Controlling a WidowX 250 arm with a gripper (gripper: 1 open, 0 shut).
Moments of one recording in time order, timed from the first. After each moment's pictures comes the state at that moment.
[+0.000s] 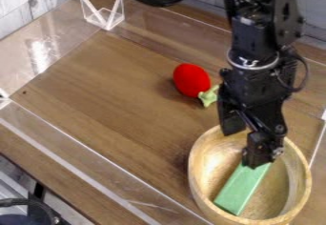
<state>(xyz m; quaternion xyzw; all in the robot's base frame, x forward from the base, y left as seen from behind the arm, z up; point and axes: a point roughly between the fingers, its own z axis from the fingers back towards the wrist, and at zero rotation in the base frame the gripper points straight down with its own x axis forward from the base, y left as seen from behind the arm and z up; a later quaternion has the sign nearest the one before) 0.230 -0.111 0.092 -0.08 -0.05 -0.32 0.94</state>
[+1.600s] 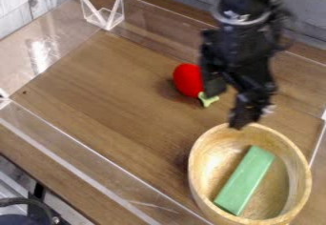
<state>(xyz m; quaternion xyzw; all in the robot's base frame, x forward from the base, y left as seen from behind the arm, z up) 0.242 -0.072 0.124 -0.03 -0.07 -0.23 0.97</state>
